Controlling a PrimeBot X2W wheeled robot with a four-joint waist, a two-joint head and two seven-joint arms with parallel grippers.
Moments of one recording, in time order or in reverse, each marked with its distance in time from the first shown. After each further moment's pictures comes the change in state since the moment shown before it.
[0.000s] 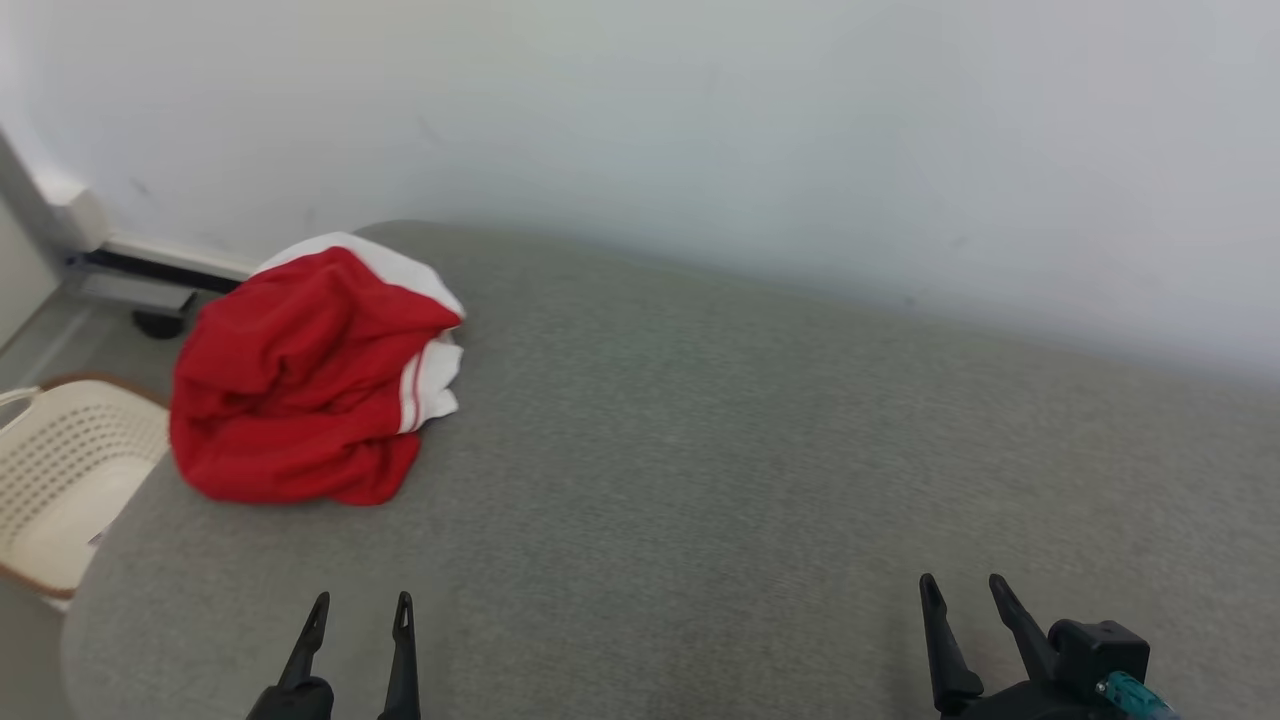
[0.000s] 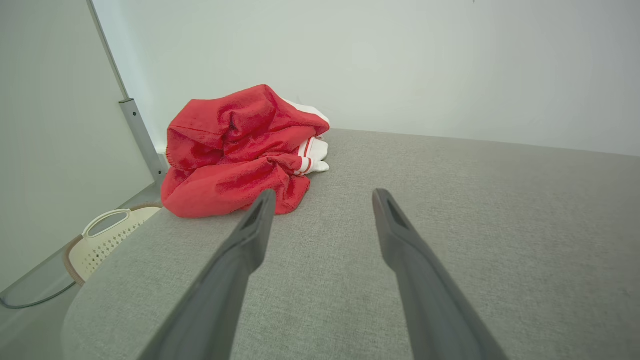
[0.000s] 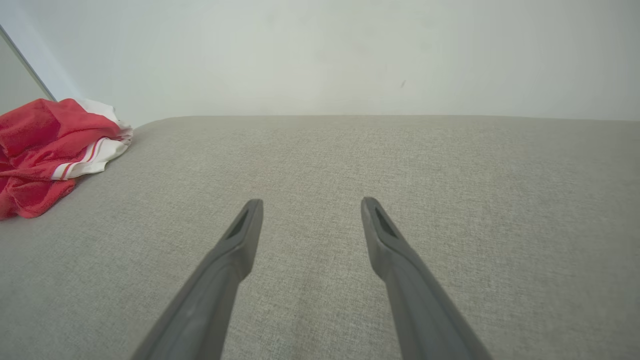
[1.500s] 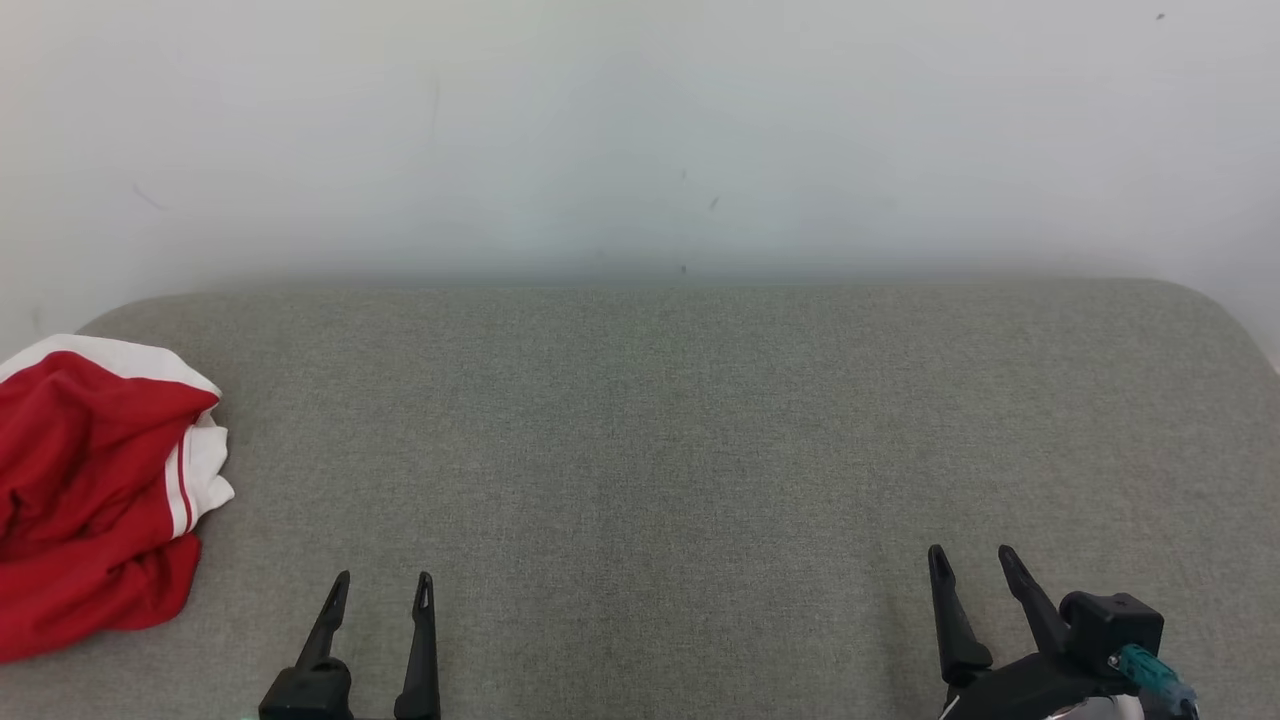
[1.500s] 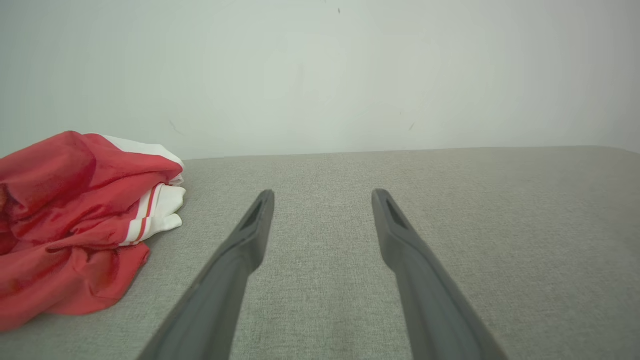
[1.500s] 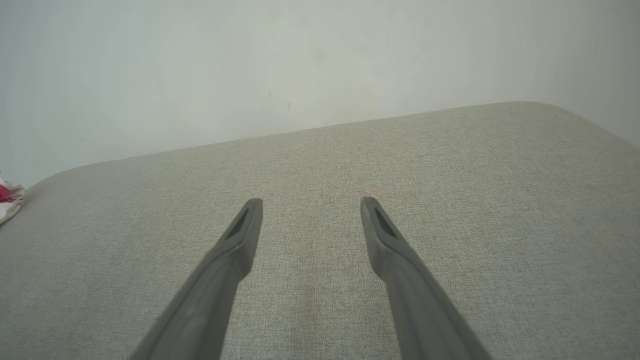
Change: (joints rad) left arm -0.022 0.011 -0.050 -0.025 -0.035 0.019 0.013; right arm -0.018 0.002 -0.021 -0.051 0.003 0.000 0.039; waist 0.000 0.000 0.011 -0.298
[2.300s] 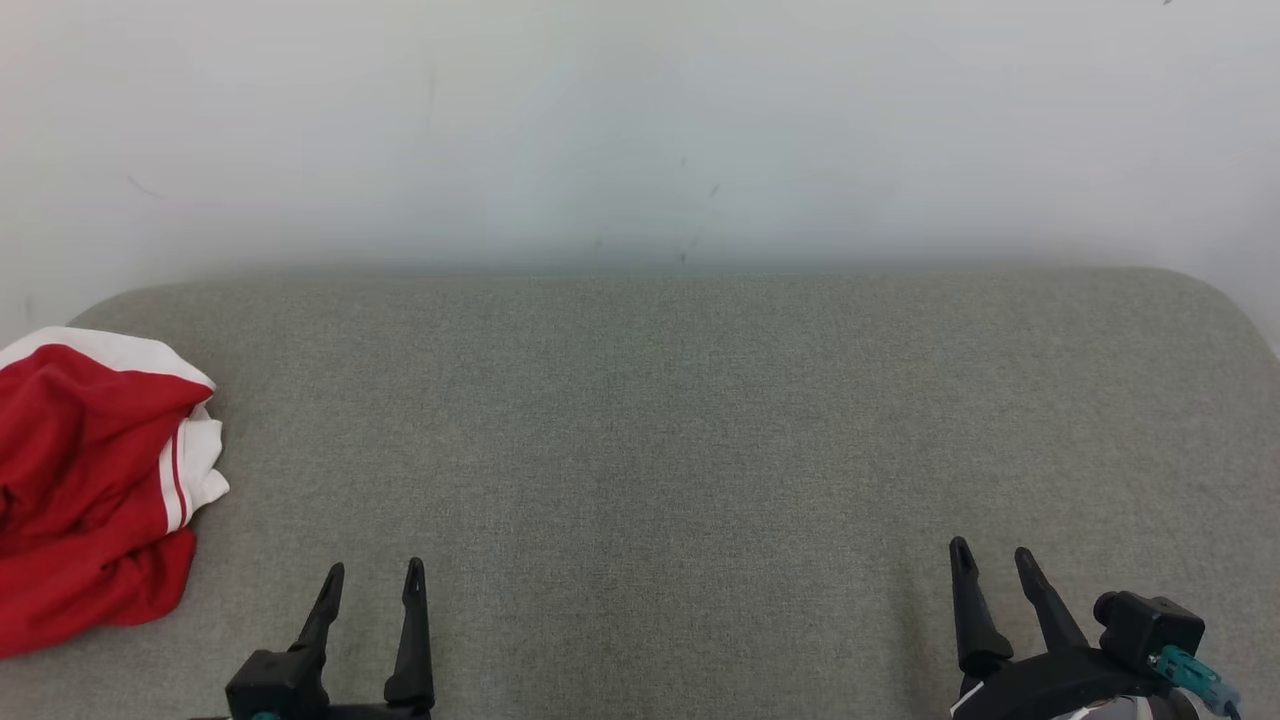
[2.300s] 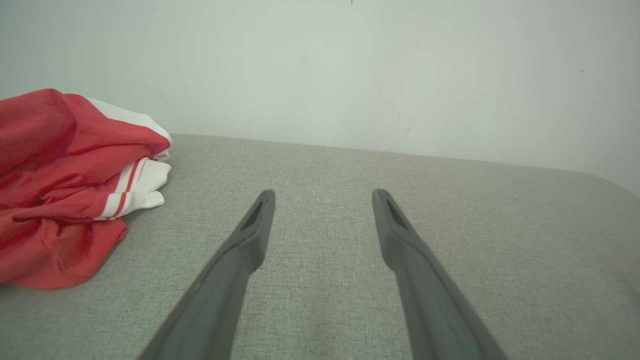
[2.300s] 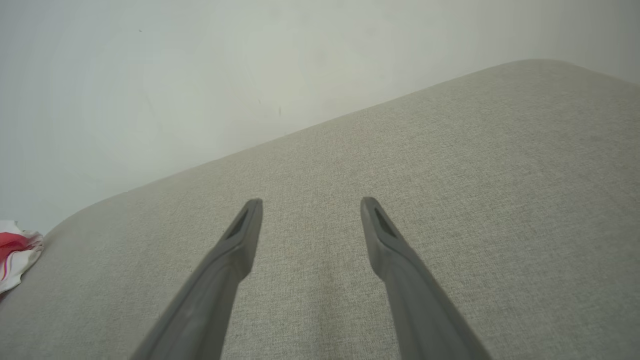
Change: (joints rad) left arm -0.018 0.013 -0.016 -0.019 -0.153 0.001 0.047; right arm -0.001 0.002 -0.022 -0.002 0.165 0.000 0.009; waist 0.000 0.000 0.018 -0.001
